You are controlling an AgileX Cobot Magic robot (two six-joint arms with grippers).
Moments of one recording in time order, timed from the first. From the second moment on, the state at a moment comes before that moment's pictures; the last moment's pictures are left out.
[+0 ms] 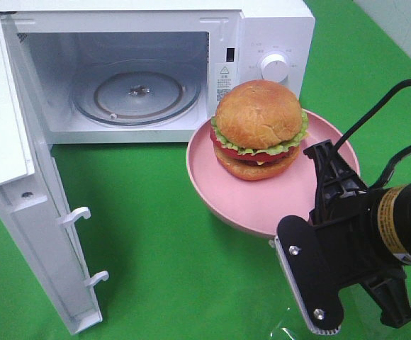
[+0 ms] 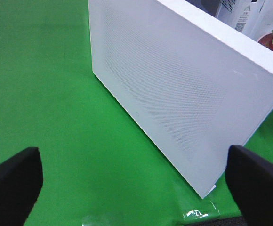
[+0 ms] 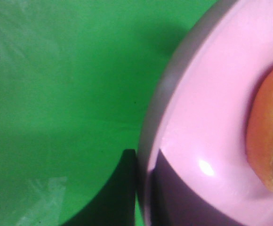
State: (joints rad) left arm 0.02 0.00 -0.52 -0.26 1.09 0.18; right arm 0.87 1.30 -0.49 -0.88 0.36 -0.41
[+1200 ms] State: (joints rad) left arm 0.02 0.00 -0.52 -0.26 1.09 0.18; right arm 0.68 1.30 -0.55 -0.17 0.35 -1.46
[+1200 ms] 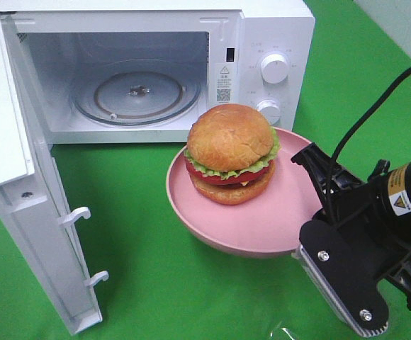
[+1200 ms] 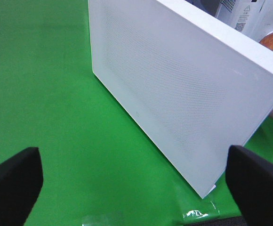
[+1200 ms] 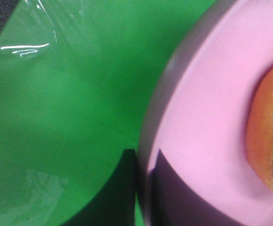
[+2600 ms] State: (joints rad) left arm 0.02 0.00 -0.52 -0.26 1.09 0.18; right arm 0.77 1.52 -0.81 -0.17 0.35 -1.37
